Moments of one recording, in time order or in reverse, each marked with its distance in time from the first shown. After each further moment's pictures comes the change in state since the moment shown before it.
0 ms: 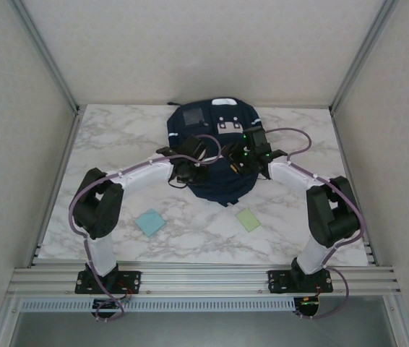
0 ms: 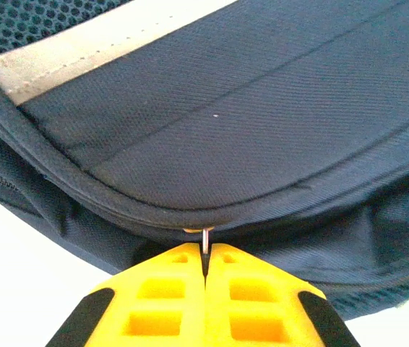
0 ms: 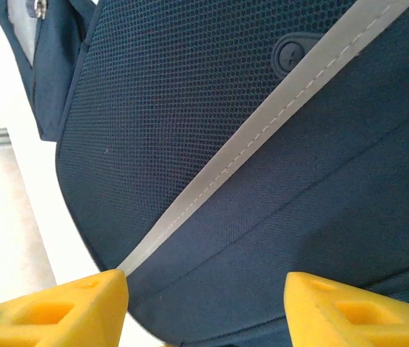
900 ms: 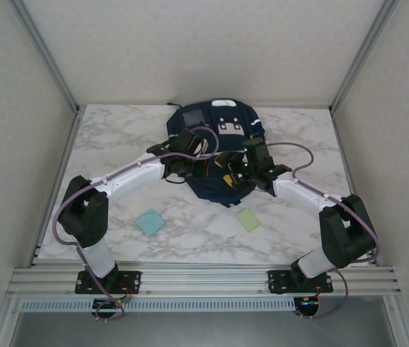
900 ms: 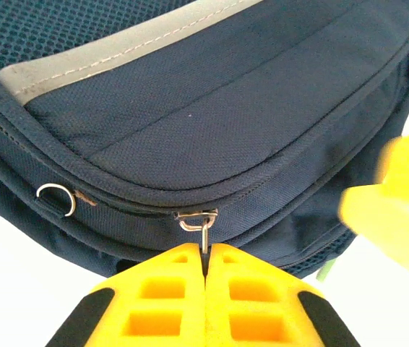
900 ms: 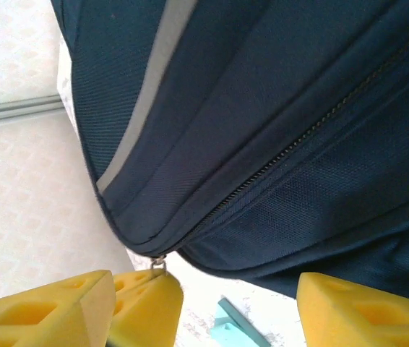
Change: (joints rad) left arm 0.002 -0.103 0.000 0.033 0.069 0.007; right arm 0.075 -0.182 -0.183 0.106 -0.091 0.224
